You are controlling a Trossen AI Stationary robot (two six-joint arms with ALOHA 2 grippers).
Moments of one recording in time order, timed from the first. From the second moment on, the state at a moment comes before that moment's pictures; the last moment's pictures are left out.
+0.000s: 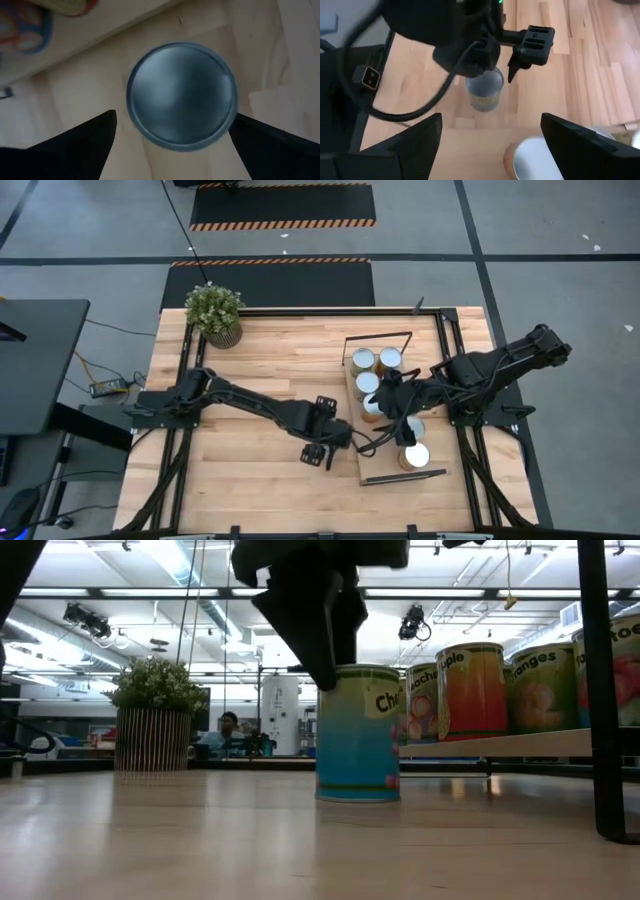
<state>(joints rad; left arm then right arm) -0.27 2.12 1.85 -1.01 -0.20 0.07 0.37 1.28 1.31 -0.89 0.17 0.24</state>
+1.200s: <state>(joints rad) -0.47 1.53 0.85 -0.09 -0.50 -0.38 0.35 1.72 1.39 -0.64 0.24 0.02</state>
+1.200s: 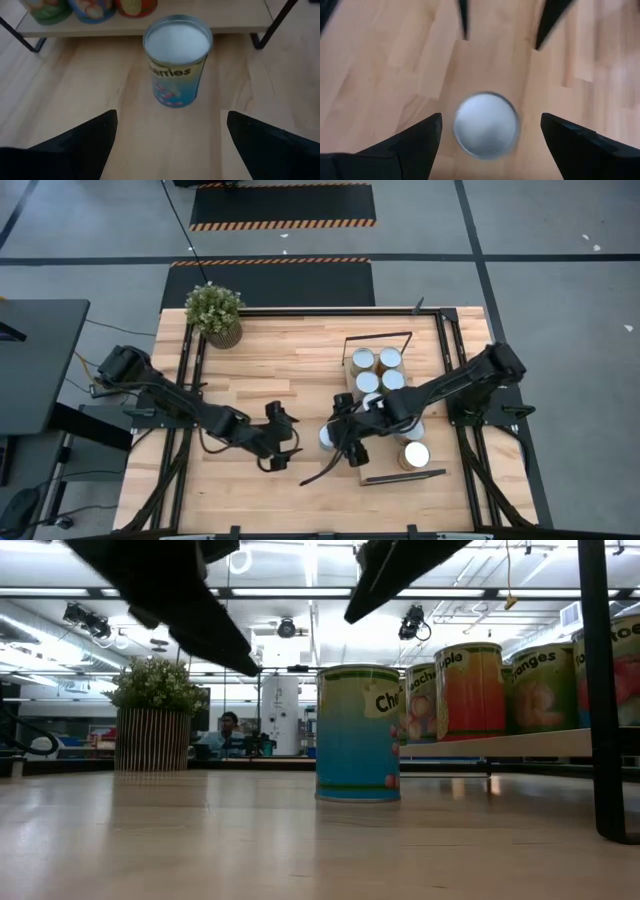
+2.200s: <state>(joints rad) -0.54 1.40 0.50 0.35 -0.63 -0.39 0.26 2.06 1.72 -0.93 0.14 -0.02</state>
